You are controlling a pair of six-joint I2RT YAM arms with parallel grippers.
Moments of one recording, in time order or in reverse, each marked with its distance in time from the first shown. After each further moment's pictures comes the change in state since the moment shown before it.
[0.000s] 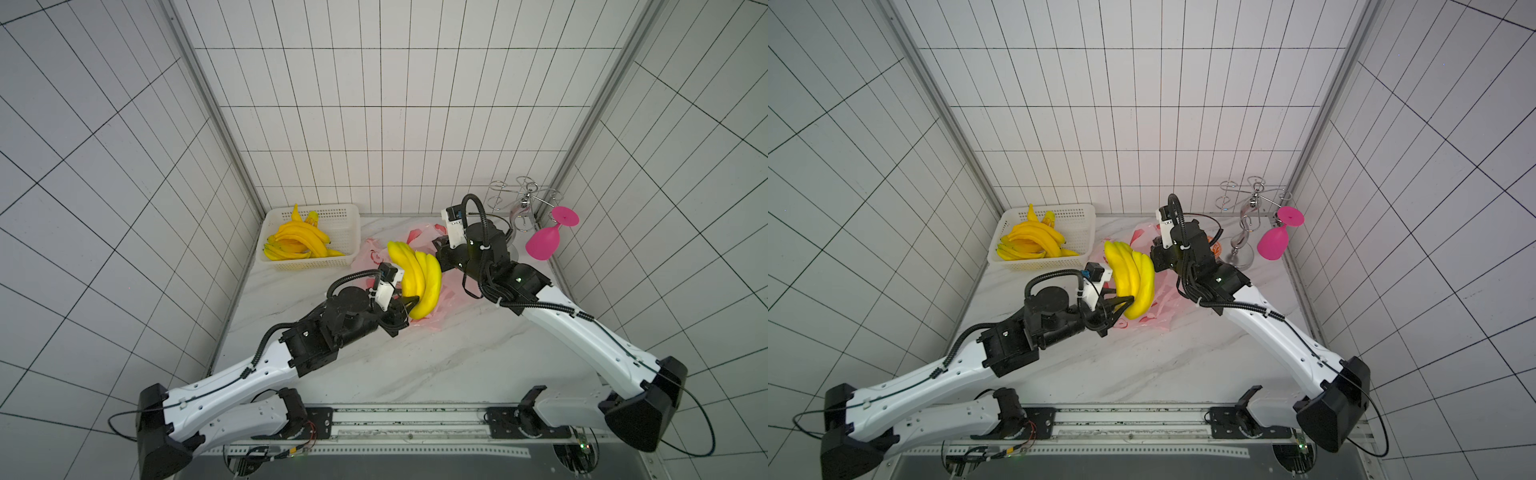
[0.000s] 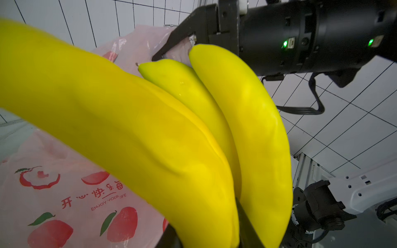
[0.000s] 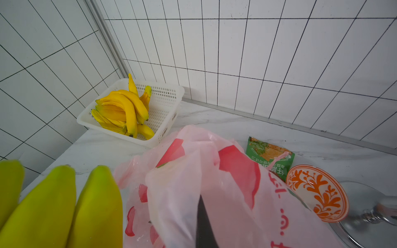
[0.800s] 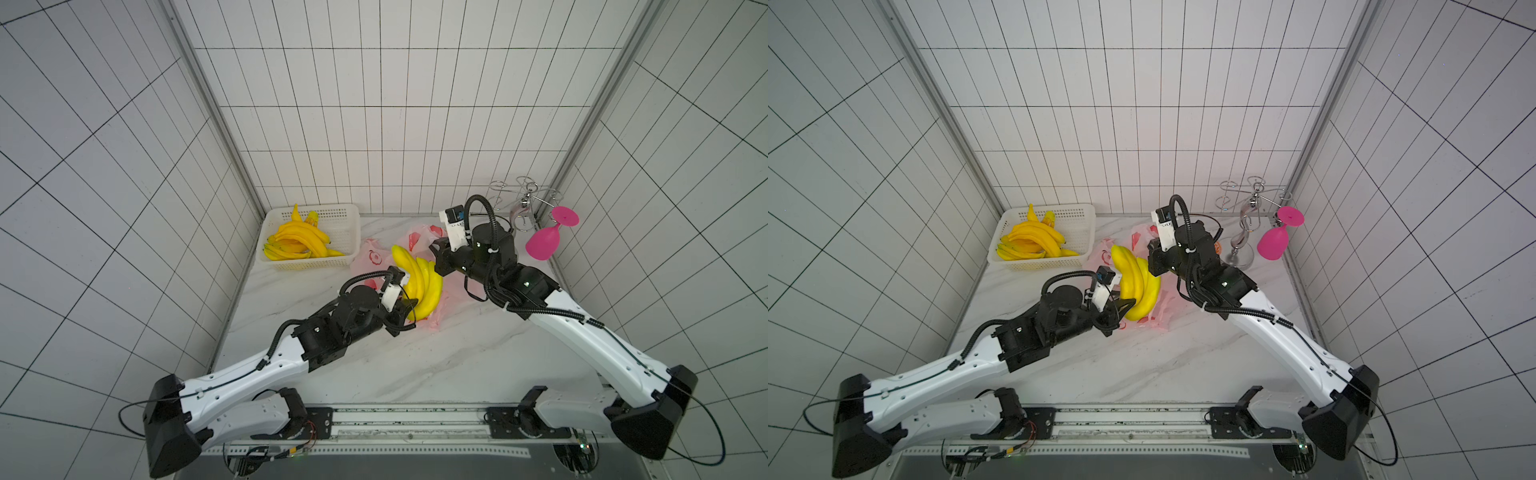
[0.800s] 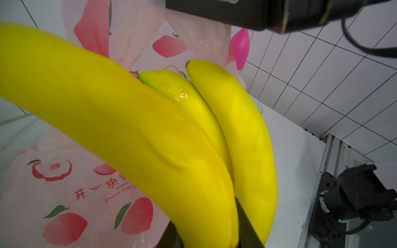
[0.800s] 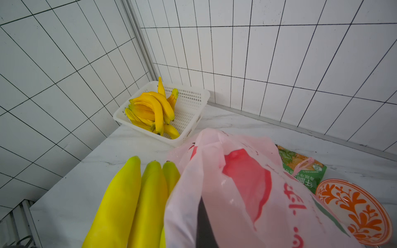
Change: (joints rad) left arm 0.022 0.096 -0.003 0.001 -0.036 0.079; right arm 0.004 -0.039 0.000 0.005 -0.142 0.009
